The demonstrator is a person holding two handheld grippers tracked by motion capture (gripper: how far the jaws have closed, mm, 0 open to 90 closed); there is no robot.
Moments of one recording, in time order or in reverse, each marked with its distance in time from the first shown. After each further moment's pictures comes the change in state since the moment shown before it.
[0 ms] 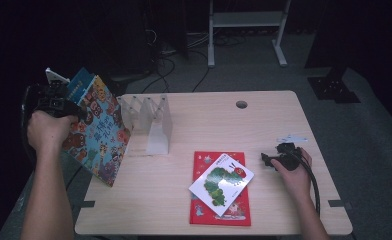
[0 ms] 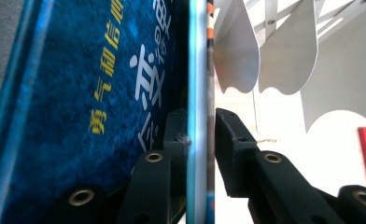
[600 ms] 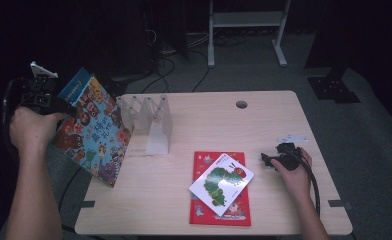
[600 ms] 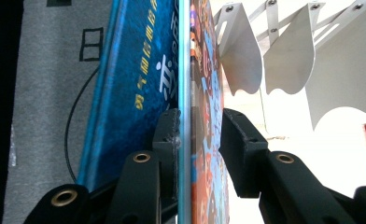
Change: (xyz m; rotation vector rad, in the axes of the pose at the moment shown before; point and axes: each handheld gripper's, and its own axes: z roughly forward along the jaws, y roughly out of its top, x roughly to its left) left arm 0.003 -0.001 -0.038 -0.054 0.045 0.036; right arm 0.000 0.000 0.000 0.000 0.000 0.000
